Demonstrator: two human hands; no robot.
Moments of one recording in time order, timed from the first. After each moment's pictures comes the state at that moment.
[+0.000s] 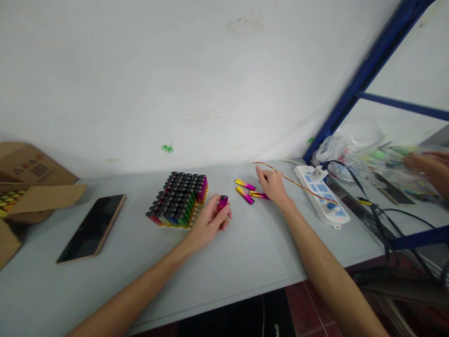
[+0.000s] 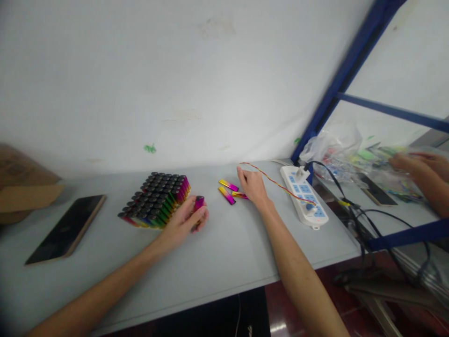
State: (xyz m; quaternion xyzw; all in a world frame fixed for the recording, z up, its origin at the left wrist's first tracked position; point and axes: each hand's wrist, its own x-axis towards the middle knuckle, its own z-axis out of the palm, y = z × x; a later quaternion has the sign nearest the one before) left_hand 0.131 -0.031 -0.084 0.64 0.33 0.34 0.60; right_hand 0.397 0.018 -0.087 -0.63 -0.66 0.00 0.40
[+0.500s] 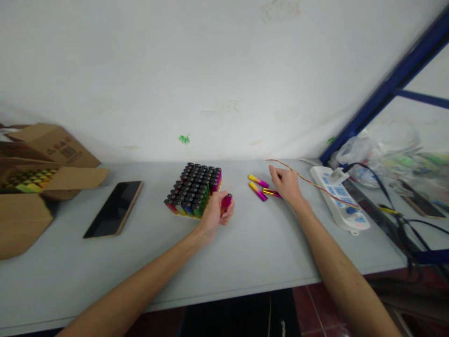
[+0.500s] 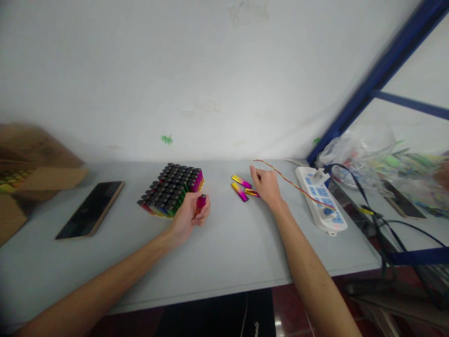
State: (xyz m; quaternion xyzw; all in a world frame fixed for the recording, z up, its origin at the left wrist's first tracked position) left_hand 0.128 -0.031 -0.067 0.45 0.37 0.35 0.74; right_hand 0.396 0.014 -0.091 -0.63 -0.68 -0.01 0.39
